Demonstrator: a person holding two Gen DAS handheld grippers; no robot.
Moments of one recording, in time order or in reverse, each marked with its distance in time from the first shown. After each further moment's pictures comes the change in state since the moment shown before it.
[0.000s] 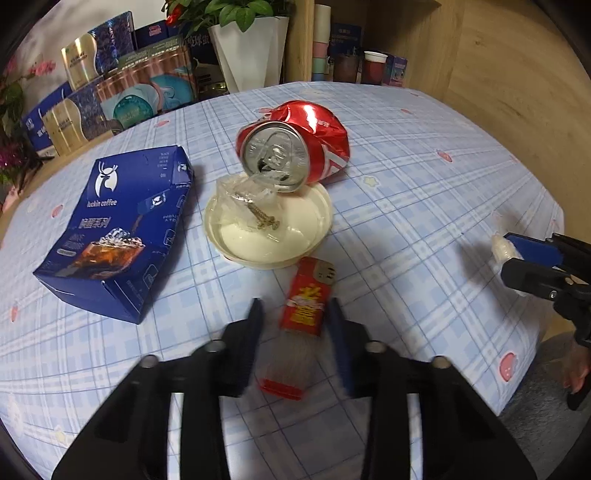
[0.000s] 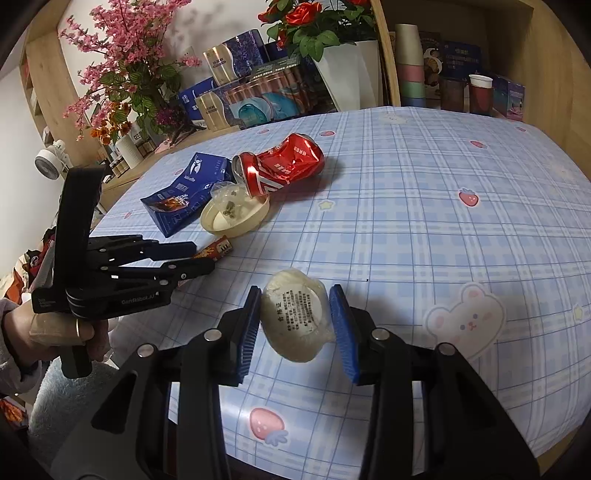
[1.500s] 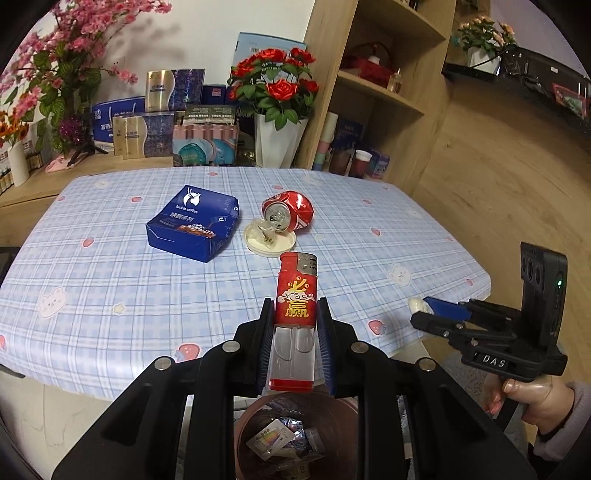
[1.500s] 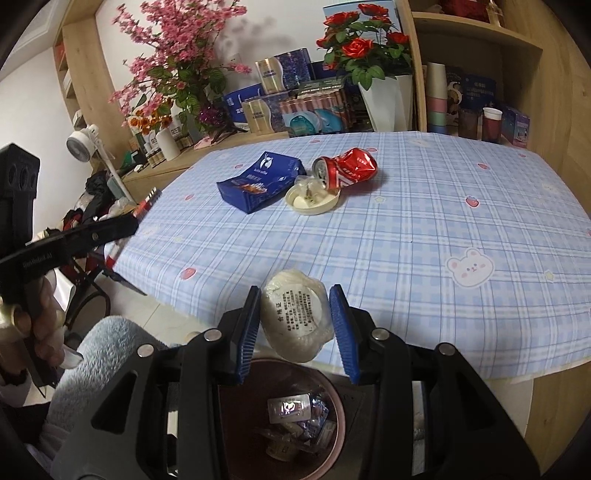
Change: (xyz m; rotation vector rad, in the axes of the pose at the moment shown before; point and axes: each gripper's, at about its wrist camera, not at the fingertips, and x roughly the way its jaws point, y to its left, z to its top) left arm -0.224 -0.023 -0.095 -0.216 -0.295 -0.062; right arm -0.105 0.083 -0.054 -0.091 -0.038 0.043
